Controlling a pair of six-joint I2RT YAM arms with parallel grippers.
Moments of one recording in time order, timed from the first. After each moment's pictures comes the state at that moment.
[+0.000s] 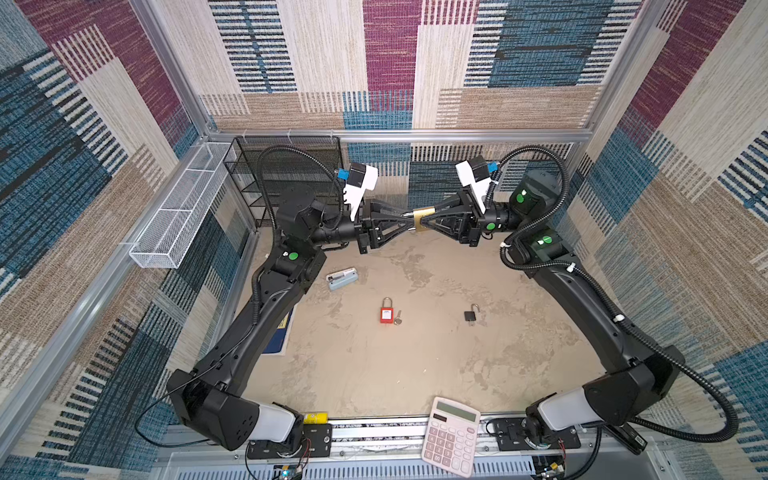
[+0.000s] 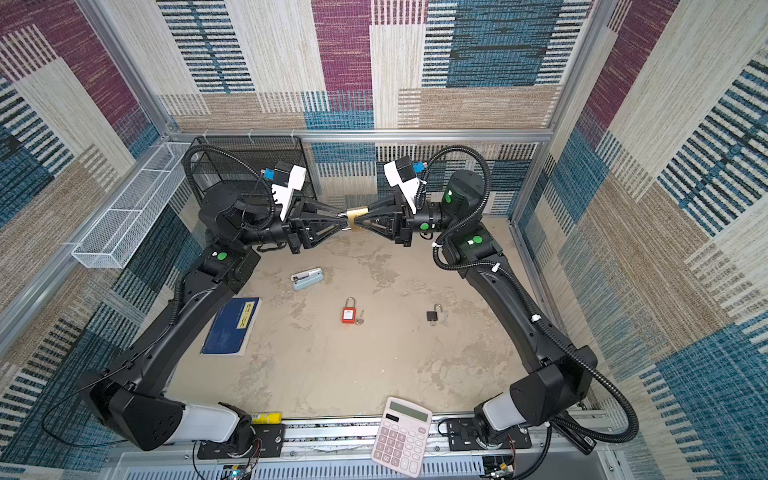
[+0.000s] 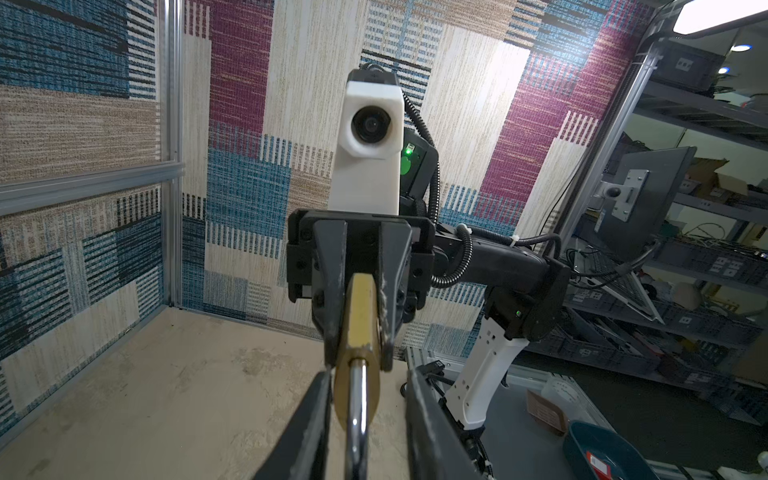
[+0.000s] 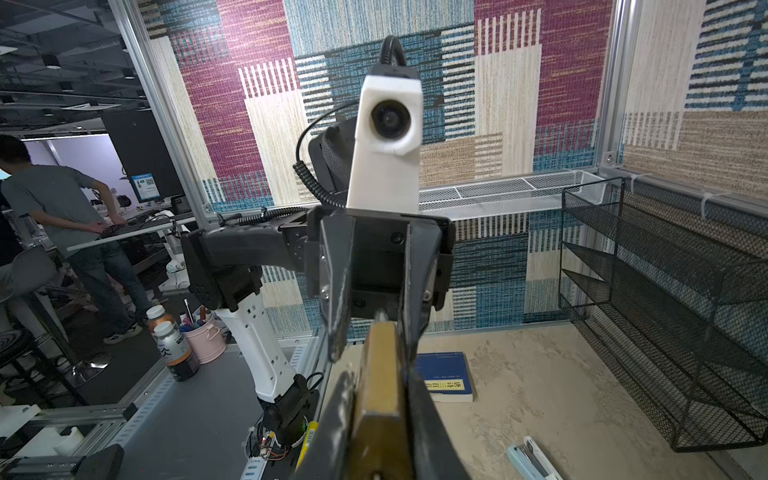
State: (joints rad) left arm -0.42 1.42 1.53 0.15 1.10 -0.44; right arm 0.40 1.47 1.60 0.13 -1.21 0.36
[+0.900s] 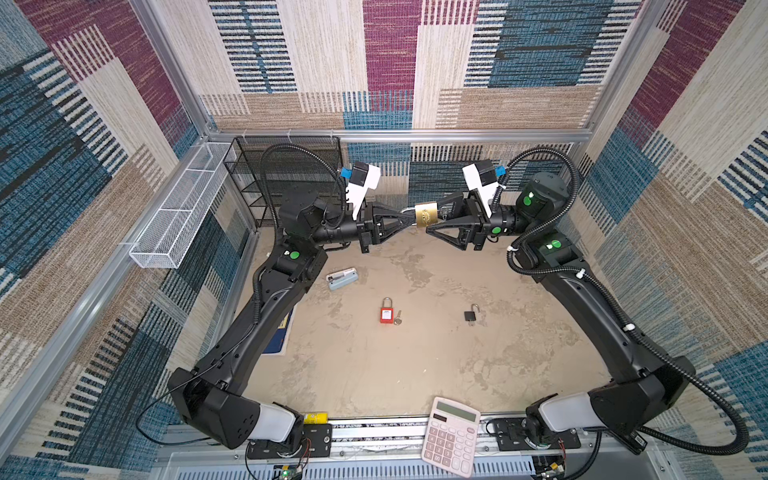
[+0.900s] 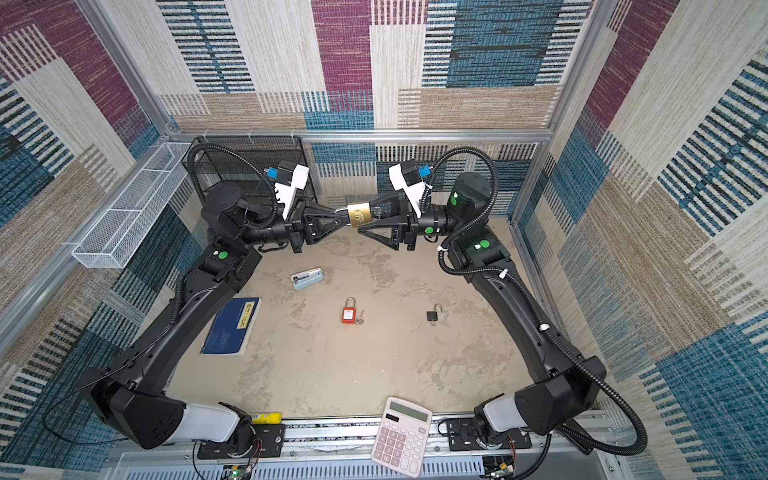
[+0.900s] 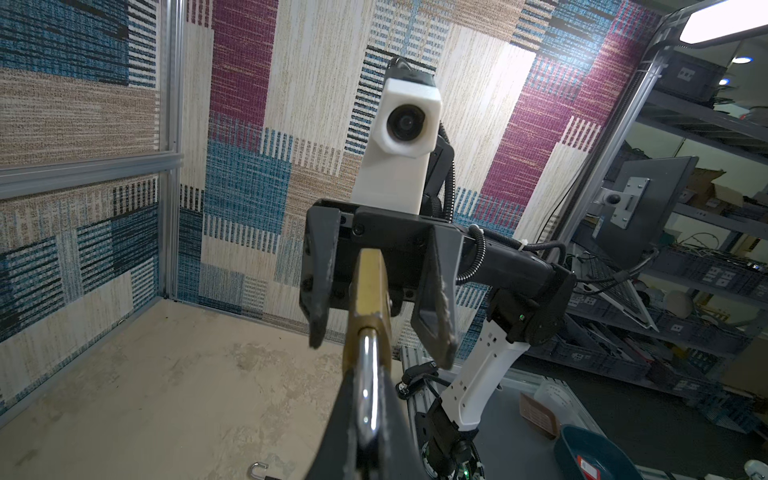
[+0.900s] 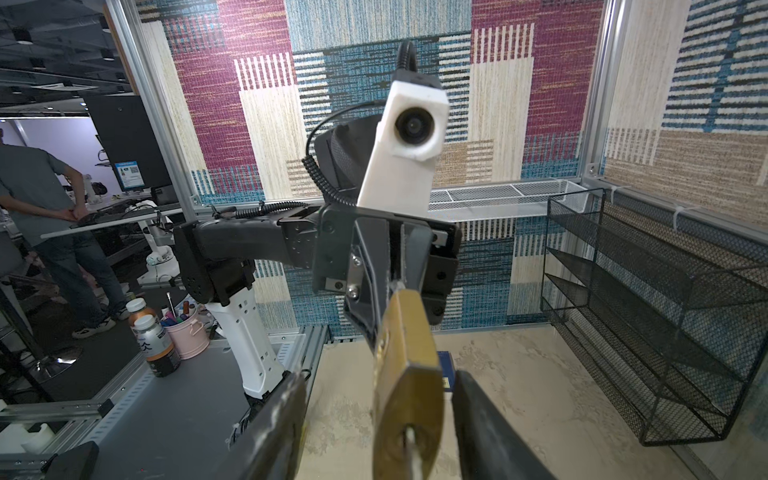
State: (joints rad) left arm -0.43 1.42 1.54 0.12 1.08 -0.44; right arm 0.38 1.43 1.58 0.04 -1.18 0.26
